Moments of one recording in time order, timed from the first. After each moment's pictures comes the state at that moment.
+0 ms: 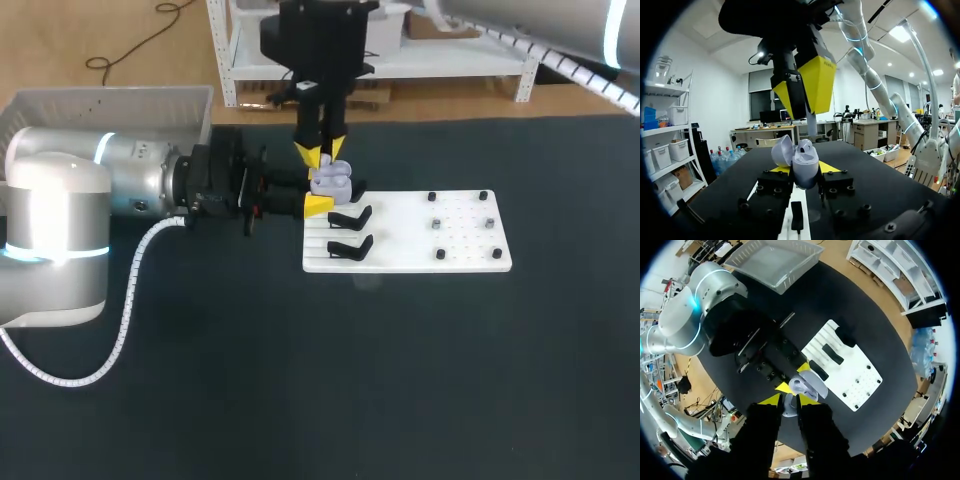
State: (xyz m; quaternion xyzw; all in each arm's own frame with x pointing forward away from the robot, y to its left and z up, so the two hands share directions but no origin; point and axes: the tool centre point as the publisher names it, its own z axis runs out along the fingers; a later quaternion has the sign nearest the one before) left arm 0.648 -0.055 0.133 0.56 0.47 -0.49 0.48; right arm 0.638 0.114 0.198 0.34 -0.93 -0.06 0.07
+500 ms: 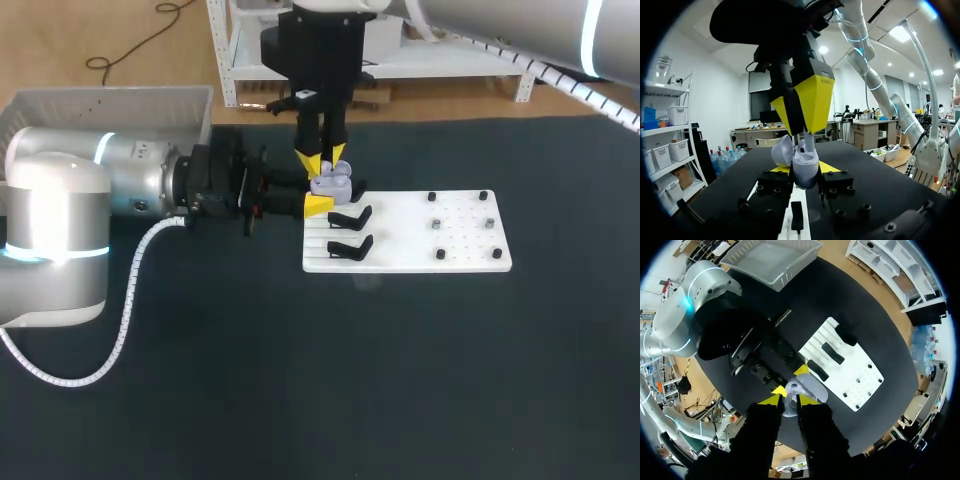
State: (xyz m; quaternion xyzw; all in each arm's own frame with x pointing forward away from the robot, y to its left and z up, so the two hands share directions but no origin) left arm 0.648 -0.055 0.133 0.56 0.47 -0.49 0.48; right arm 0.641 0.113 0.186 0.34 -0.94 -0.06 0.08
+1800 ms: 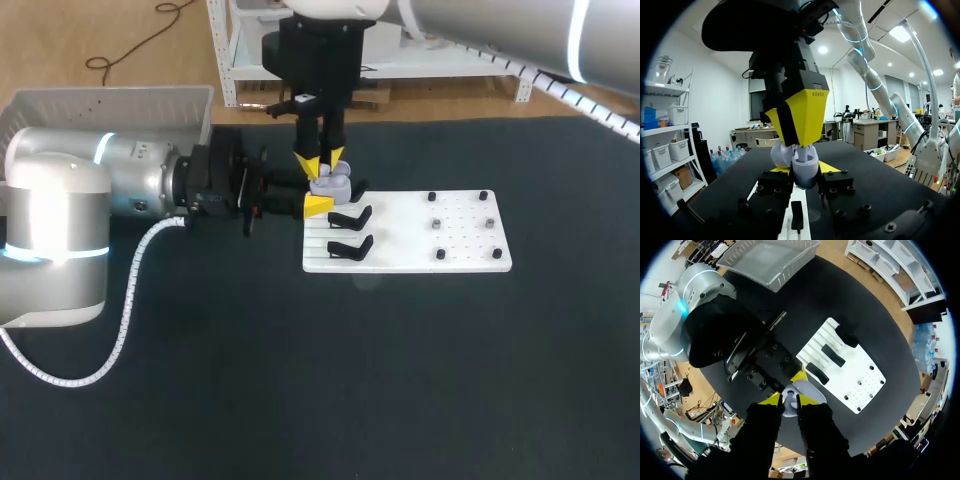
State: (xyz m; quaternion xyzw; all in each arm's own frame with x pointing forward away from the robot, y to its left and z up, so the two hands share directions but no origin) left arm 0.648 -0.055 0.132 0.56 0.47 -0.49 0.48; right arm 0.647 0.115 0.176 0.33 -0.94 -0.06 0.08
